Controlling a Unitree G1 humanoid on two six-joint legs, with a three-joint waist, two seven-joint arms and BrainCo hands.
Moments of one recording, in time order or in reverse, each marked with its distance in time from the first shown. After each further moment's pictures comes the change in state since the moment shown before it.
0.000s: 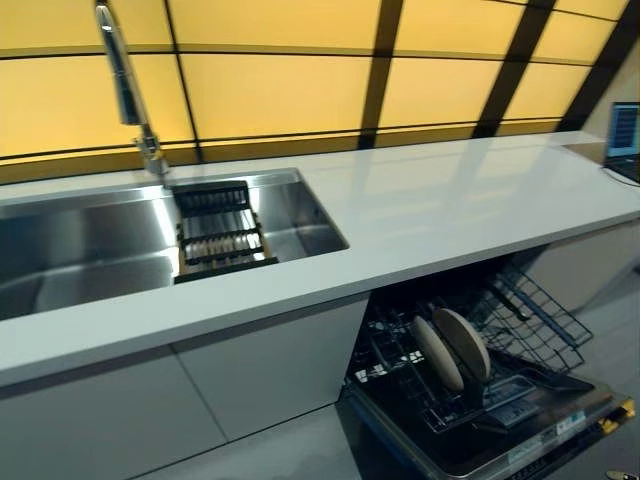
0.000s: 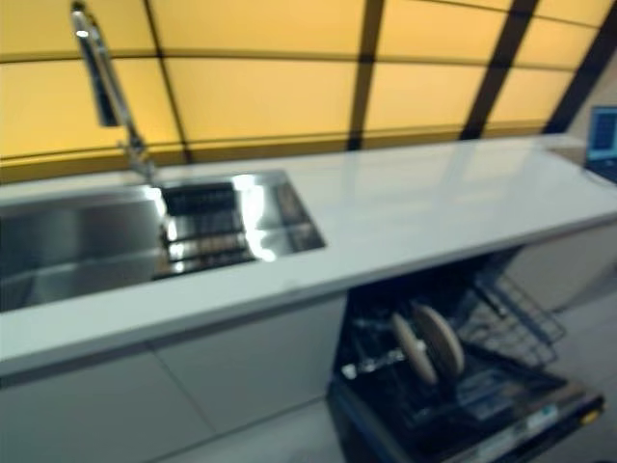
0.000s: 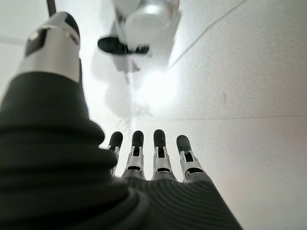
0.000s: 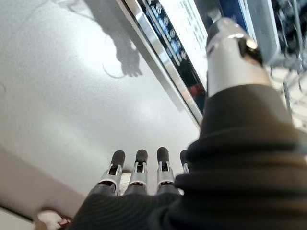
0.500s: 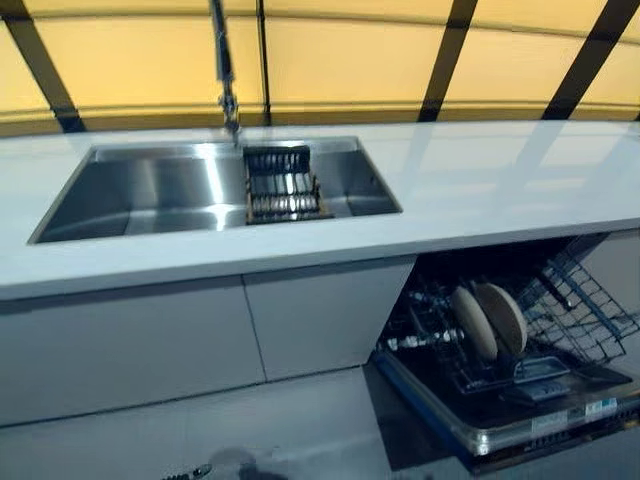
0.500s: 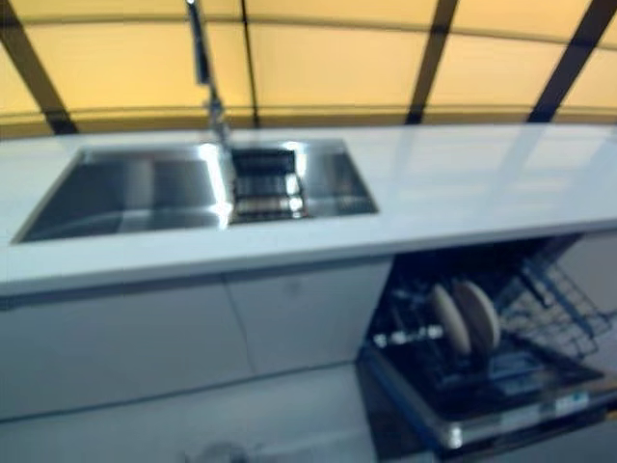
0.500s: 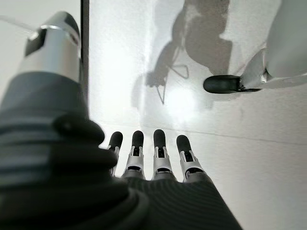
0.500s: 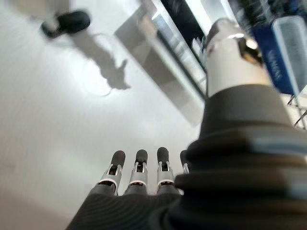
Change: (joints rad) left arm -0.091 -0.082 -0.046 -0.025 -0.099 -0.053 -0.023; right arm -0.024 0.078 -0.067 -0.018 0.328 -0.043 -0.097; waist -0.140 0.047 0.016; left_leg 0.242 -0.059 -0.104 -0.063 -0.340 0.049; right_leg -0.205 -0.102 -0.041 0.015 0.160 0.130
